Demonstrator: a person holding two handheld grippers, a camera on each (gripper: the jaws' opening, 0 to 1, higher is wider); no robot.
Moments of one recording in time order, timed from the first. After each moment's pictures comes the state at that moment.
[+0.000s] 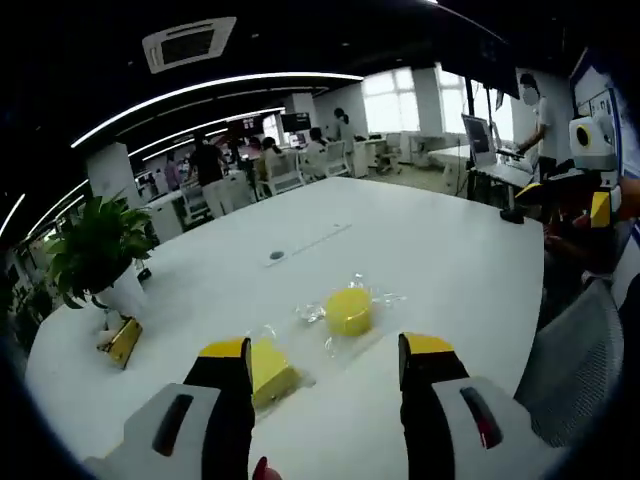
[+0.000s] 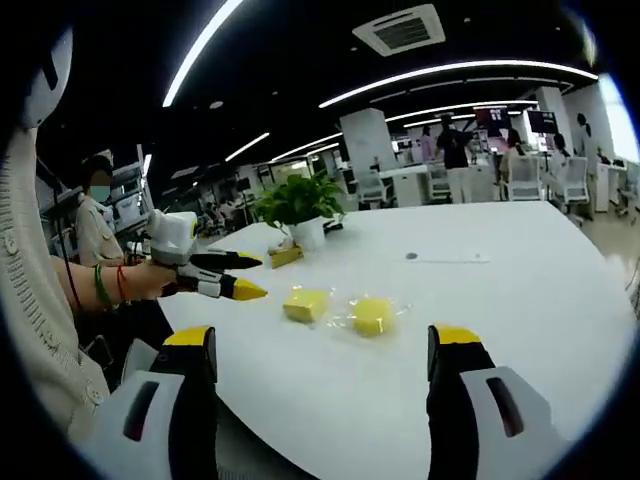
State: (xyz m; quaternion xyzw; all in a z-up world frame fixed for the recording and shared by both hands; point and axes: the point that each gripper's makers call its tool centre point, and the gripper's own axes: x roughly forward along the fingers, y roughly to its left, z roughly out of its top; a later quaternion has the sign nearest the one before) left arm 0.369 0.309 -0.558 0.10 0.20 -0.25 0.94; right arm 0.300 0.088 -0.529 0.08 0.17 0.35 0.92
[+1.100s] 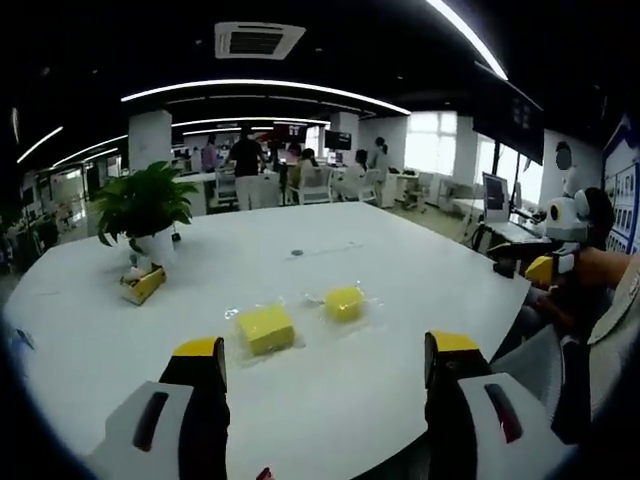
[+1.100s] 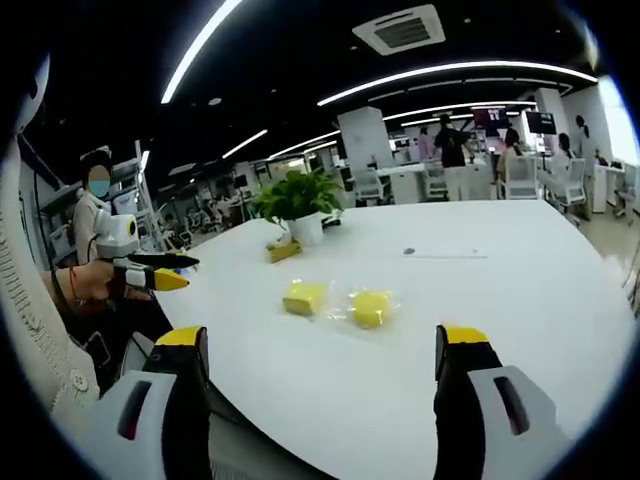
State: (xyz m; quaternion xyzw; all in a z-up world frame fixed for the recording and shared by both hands) left arm 0.290 0.353 -0.532 0.00 0.19 -0.20 0.96; right arm 0.288 0.089 -0.538 0.06 0.18 0.35 0.92
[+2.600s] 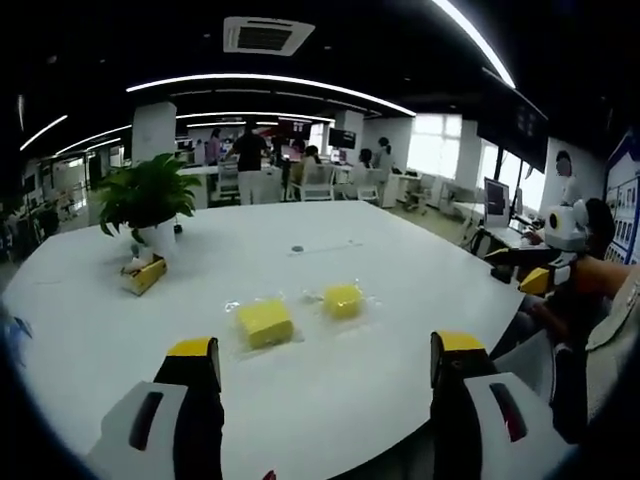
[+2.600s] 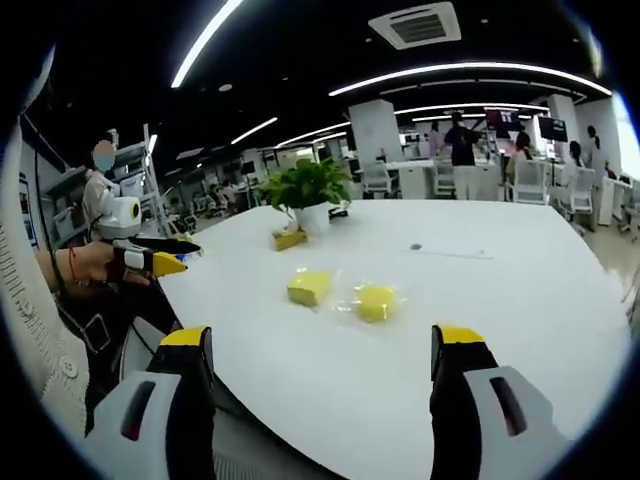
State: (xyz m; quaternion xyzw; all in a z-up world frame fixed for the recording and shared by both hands) left arm 0.282 0.356 -0.530 -0.02 0.20 -0.20 0.96; right arm 0.281 0.096 -0.541 0.03 0.19 0.36 0.91
